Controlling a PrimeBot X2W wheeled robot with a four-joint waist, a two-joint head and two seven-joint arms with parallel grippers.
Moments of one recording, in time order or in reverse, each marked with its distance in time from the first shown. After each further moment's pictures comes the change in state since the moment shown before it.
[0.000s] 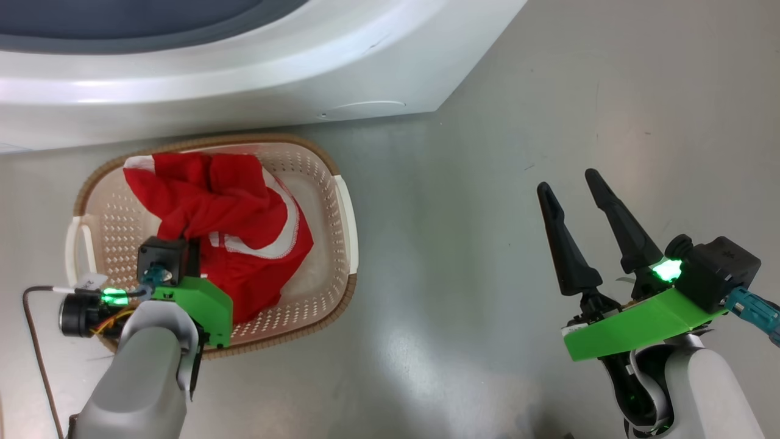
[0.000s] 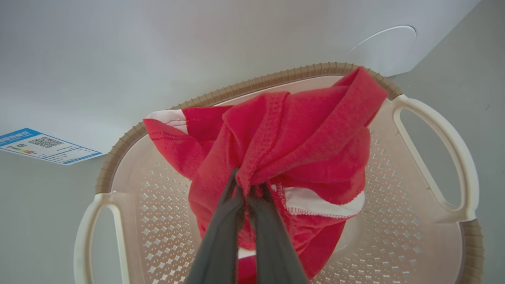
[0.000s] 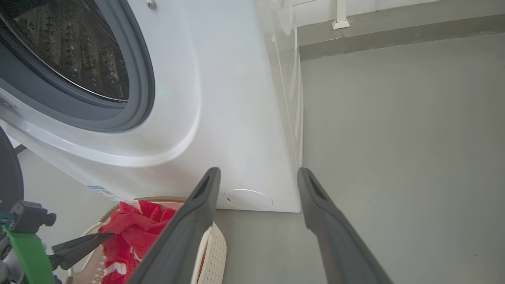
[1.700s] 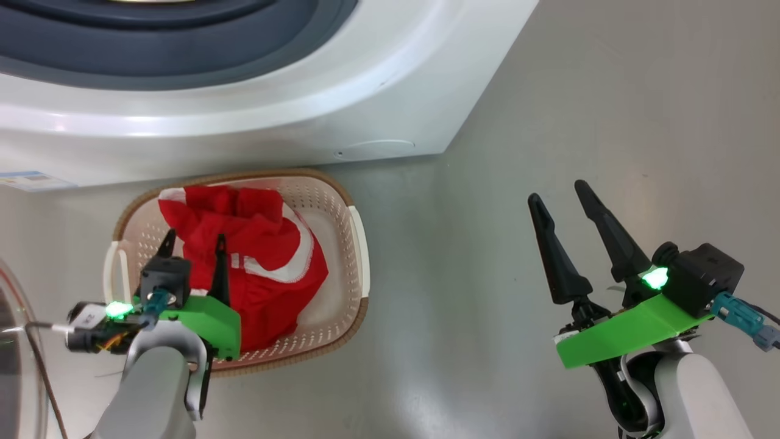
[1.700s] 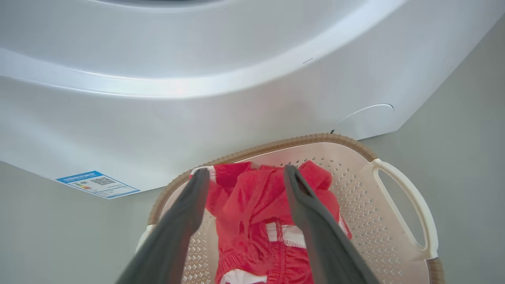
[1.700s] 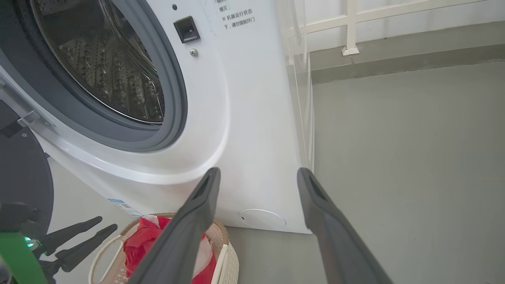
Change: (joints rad) left arm 0.125 -0.030 0.139 -0.177 0.111 0.006 0.000; right arm 0.000 0.000 0.017 0.035 0.001 0.000 -0.010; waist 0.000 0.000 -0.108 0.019
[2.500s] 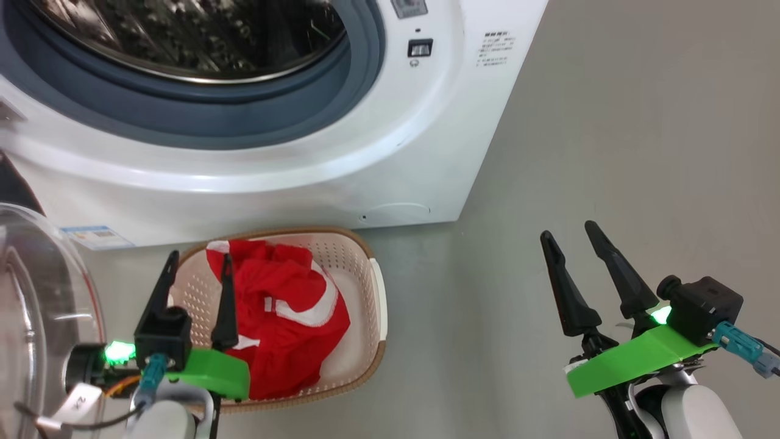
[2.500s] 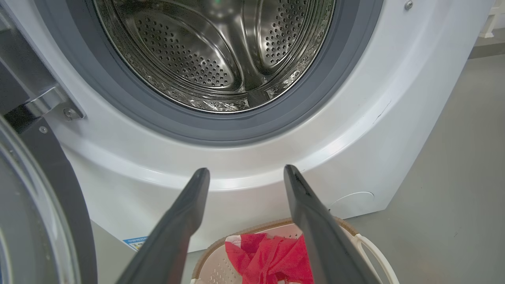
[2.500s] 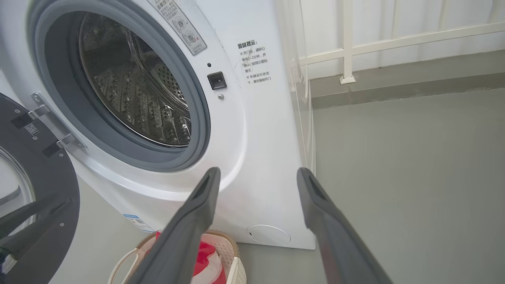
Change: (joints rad) left arm 0.268 0.016 0.067 -0.433 0.056 0.049 0.000; right arm 0.093 0.000 -0.030 0.024 0.002 0.000 -0.006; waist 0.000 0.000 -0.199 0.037
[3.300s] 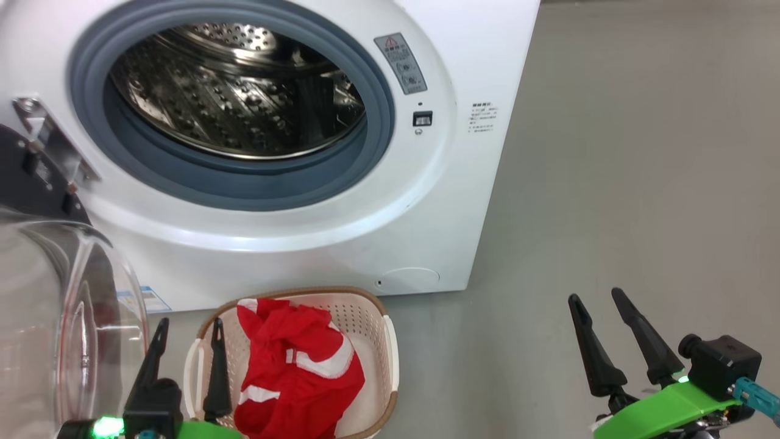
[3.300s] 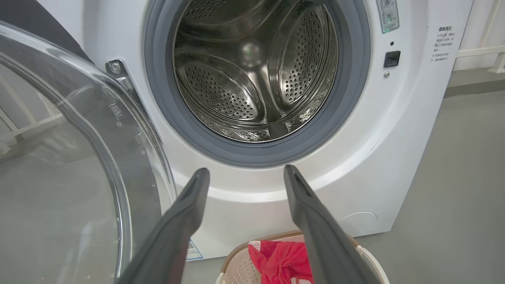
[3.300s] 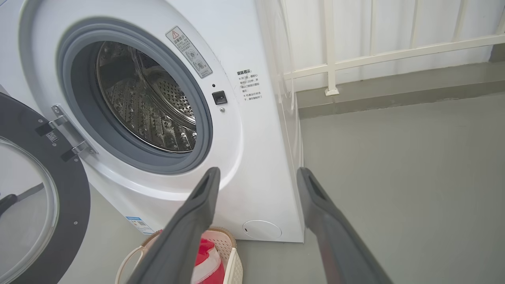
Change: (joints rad) left arm 0.261 0.035 0.013 -0.230 -0.020 0.072 0.039; right arm 0.184 0.003 -0.070 -0.053 -0.001 0.000 0.053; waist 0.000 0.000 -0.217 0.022
